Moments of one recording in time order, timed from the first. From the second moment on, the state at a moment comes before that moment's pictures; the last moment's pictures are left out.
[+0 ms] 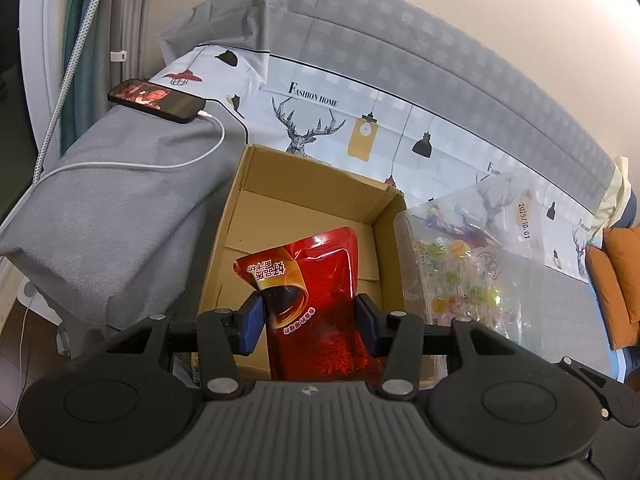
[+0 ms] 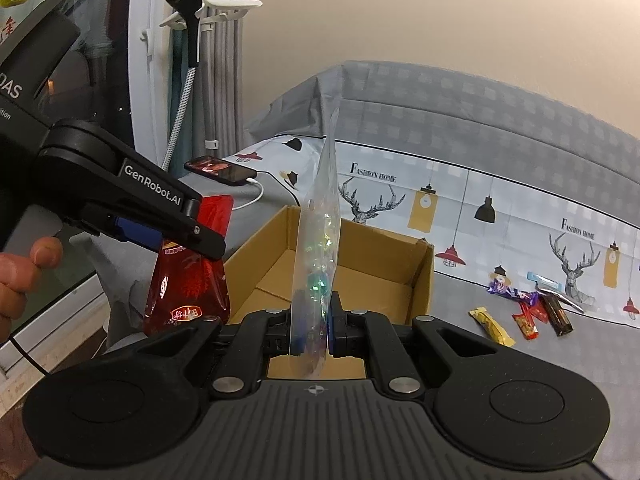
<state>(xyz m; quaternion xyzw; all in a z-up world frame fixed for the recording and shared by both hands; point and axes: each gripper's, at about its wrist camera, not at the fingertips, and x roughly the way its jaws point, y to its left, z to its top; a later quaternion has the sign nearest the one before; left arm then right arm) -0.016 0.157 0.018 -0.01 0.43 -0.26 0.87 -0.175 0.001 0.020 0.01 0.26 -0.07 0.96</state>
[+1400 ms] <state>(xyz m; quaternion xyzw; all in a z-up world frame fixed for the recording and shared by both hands) 0.071 0.080 -0.037 0.09 0.46 -0.23 0.85 -0.104 -0.043 -0.032 0.10 0.32 -0.10 0.94</state>
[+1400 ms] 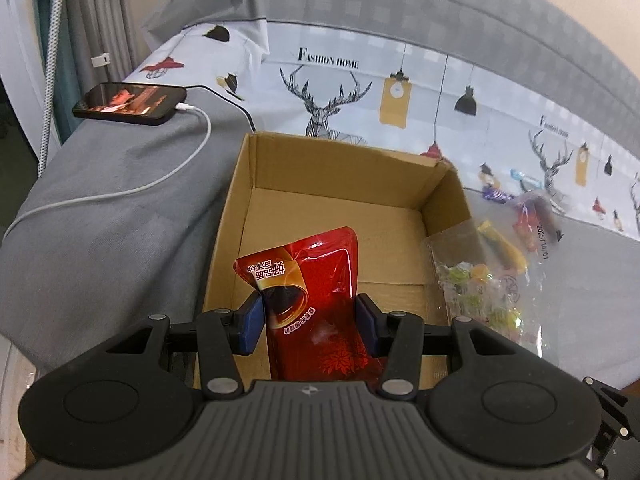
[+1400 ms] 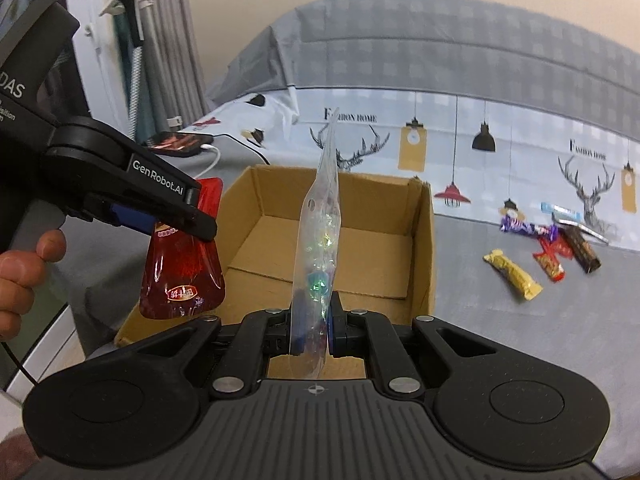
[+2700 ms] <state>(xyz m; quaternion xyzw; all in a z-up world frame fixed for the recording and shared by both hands) 0.127 0.028 -0.102 0.19 0.46 -0.21 0.84 -0.026 -0.084 -0.097 0.14 0.38 -0.10 0.91</state>
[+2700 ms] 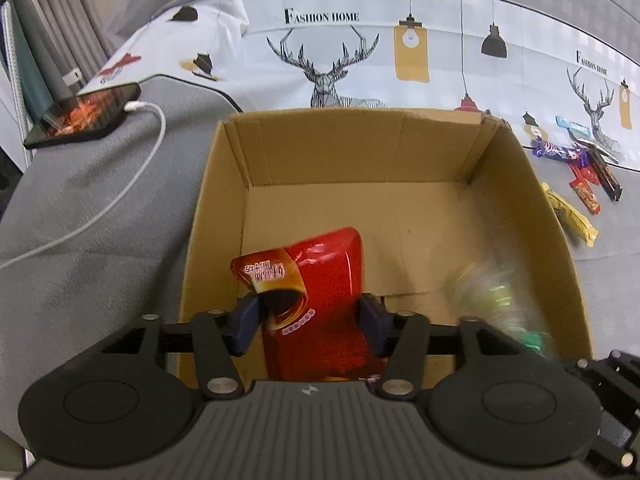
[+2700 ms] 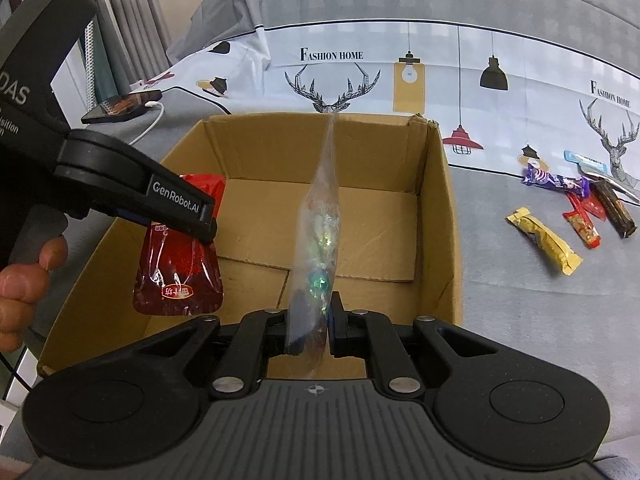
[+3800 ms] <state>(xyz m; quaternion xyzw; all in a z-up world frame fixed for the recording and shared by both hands) -0.007 0.125 -0.025 0.13 0.41 -0.20 0.88 -0.144 -0.032 -0.011 0.11 0.33 -0.13 0.93</state>
